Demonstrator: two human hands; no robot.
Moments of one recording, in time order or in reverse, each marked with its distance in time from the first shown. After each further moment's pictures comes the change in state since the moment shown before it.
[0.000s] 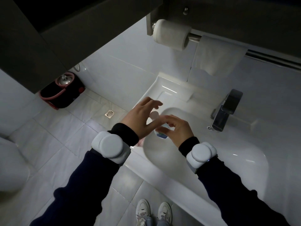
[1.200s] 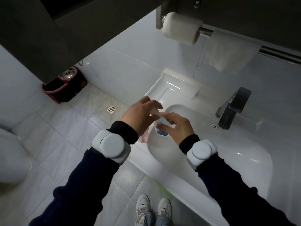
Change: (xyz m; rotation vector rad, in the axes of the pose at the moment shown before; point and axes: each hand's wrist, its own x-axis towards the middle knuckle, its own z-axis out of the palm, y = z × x) left_hand -0.013 -0.015 -0.007 0.064 0.030 -0.084; right_hand 0.001 -0.007 0.016 -0.001 0.002 -0.010
